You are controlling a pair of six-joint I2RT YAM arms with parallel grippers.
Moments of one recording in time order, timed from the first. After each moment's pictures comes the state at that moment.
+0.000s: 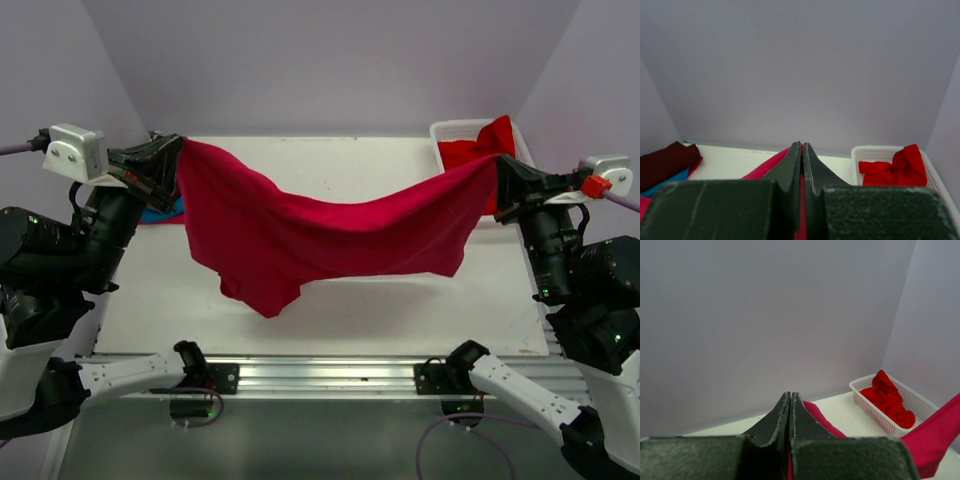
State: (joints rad) left arm -0.99 0.89 1.71 -0.45 -0.58 0.14; right arm 0.62 0.71 1.39 -0.36 0.45 -0.06
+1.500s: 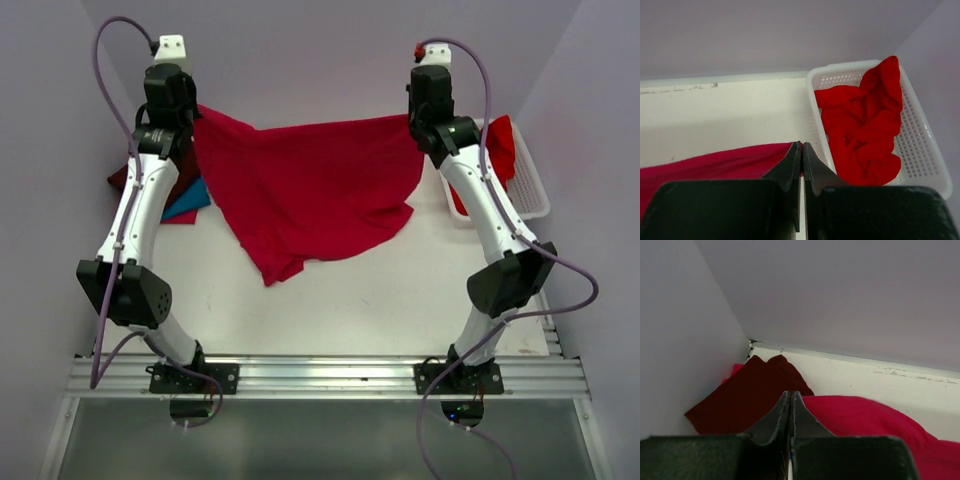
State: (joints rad) left arm -0.10 1.67 1.83 -0.38 -0.36 0.00; right arm 0.35 1.78 2.01 -0.61 0.59 0.03
